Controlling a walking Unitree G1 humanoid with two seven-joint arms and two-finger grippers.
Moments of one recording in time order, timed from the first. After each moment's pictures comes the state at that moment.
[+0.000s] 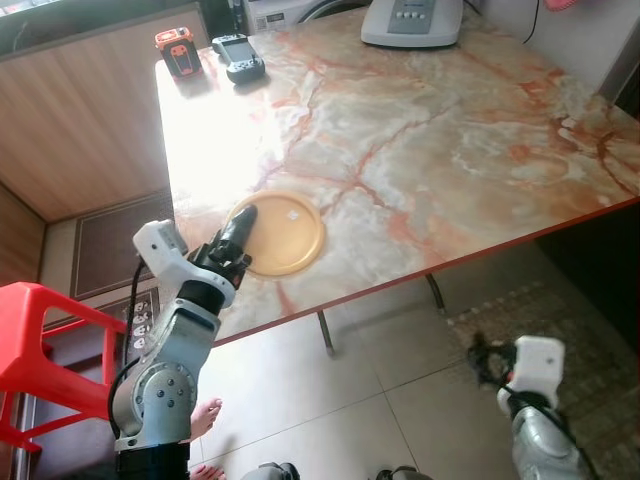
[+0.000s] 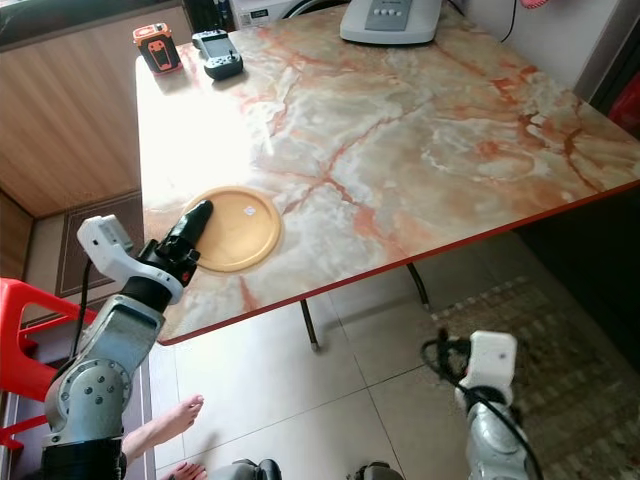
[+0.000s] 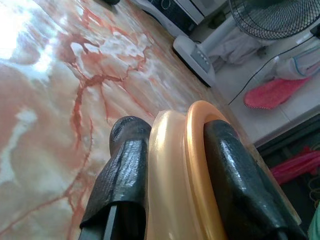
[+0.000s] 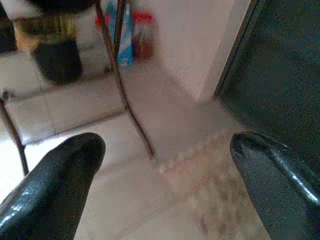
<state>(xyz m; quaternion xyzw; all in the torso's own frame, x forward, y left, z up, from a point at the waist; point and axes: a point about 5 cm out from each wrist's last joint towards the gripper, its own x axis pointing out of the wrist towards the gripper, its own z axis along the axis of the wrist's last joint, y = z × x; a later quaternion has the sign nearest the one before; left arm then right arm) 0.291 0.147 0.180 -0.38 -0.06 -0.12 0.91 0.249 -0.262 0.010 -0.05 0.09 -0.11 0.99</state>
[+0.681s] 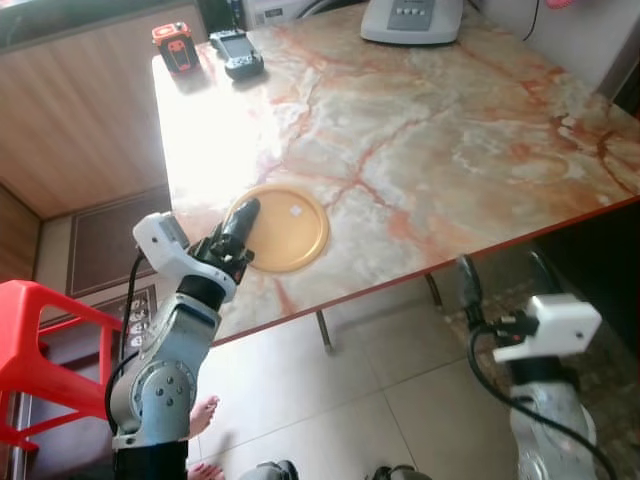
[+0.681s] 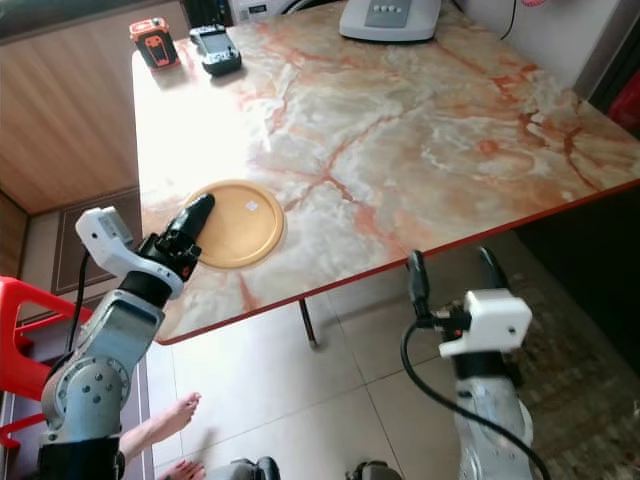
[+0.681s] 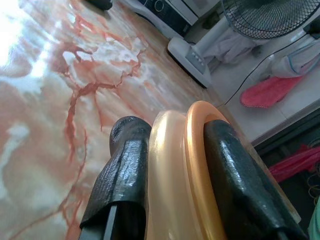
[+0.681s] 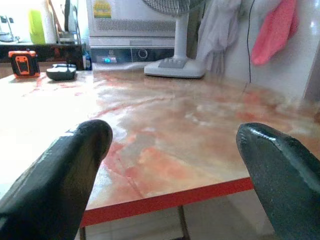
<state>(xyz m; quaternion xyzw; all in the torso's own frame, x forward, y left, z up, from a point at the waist) 0.291 0.147 0.192 -0.37 -0.07 -0.13 0.92 0.254 -0.202 0.120 -0.02 -0.15 0.03 0.99</state>
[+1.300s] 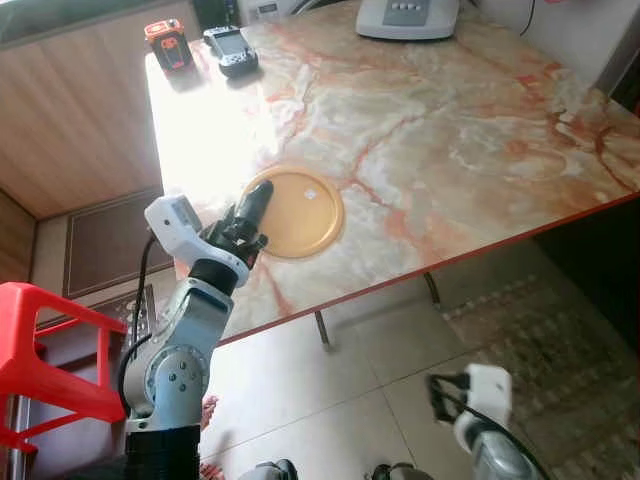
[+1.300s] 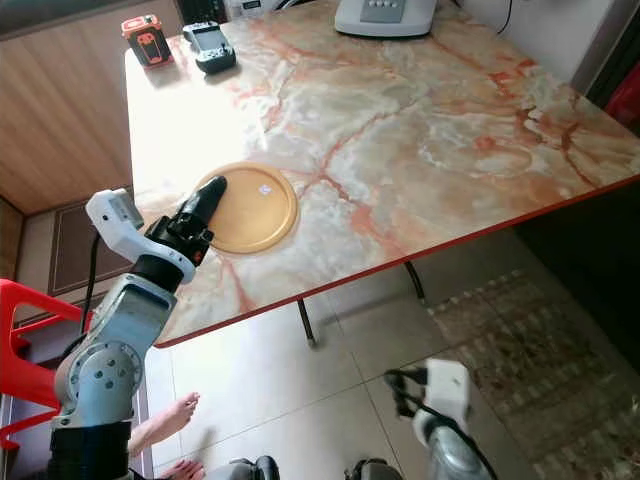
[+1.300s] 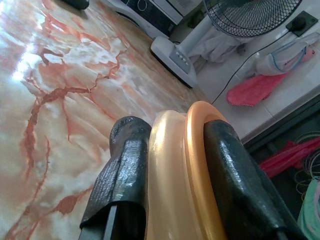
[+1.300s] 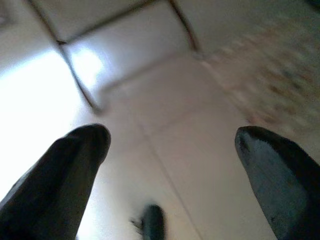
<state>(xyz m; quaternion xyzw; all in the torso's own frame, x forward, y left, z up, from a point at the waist) 0.296 0.133 0.206 -0.37 -0.09 -0.15 0.91 0.222 -0.218 -0.046 0.05 0.29 -0.08 0.95</state>
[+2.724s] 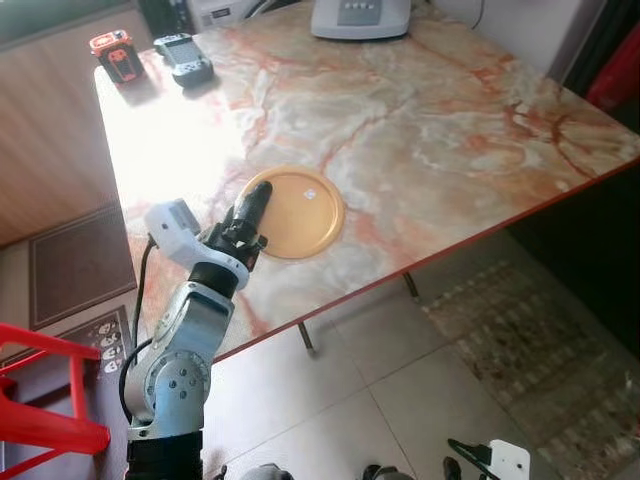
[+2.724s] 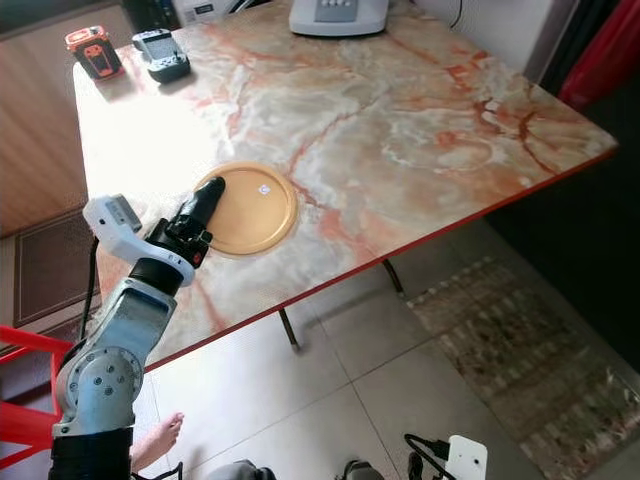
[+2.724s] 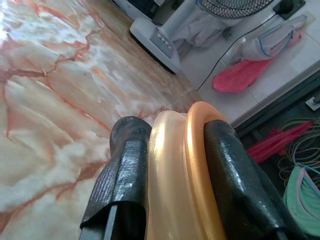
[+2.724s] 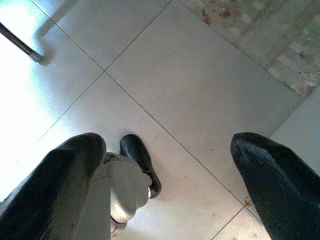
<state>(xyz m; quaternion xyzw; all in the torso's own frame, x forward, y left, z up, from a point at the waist) 0.291 0.131 0.206 -0.38 -0.09 -0.15 0.91 0.144 -0.217 -0.091 0.11 0.40 -0.14 0.90</state>
